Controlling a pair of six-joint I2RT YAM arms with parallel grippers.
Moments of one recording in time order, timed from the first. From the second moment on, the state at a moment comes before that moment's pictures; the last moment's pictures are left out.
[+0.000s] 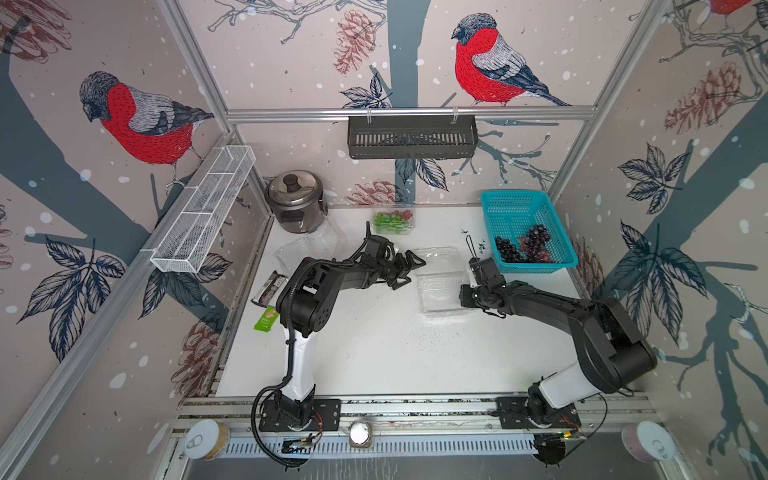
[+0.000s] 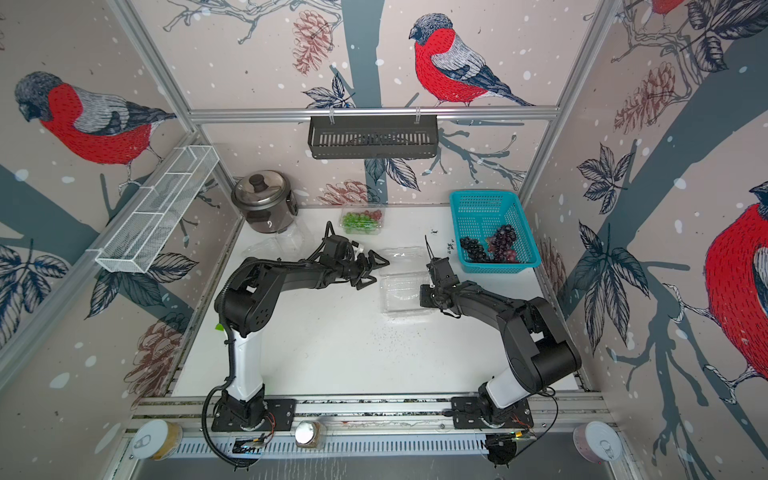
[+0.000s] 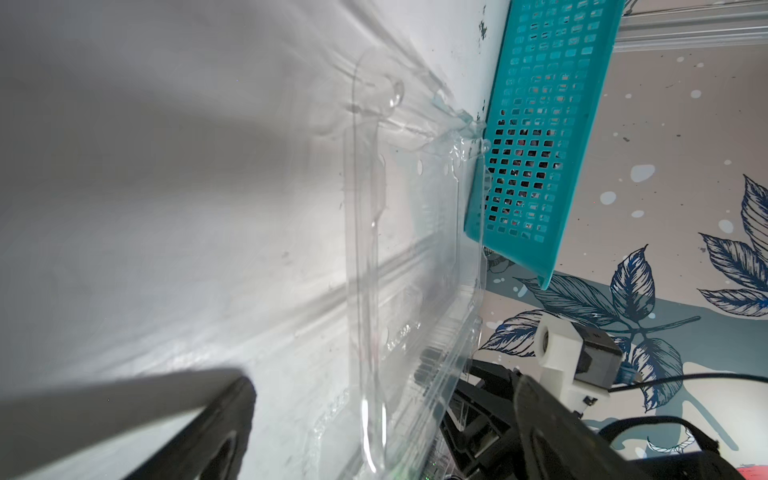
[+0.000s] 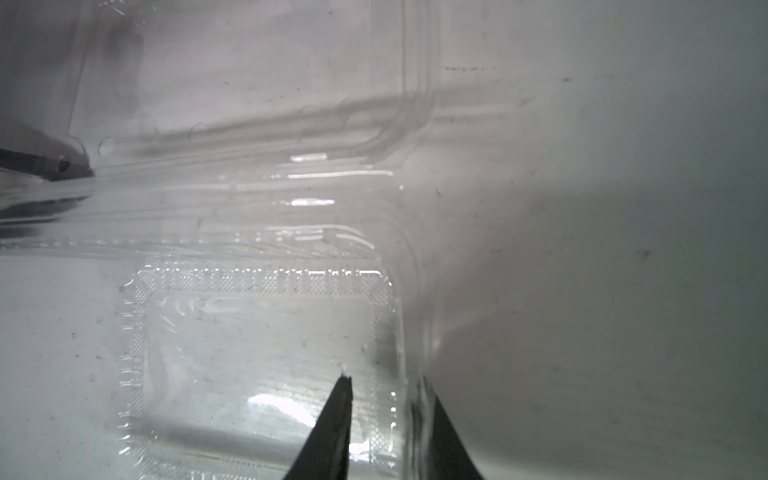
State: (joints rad) left arm -0.46 2.08 1.18 0.24 0.71 -1.08; right arm 0.43 1.54 0.73 -0.18 -0.05 0.40
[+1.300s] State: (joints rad) left arm -0.38 2.05 1.37 0.22 0.74 -1.00; right arm 0.46 1.72 0.97 -0.05 -0.03 0.32
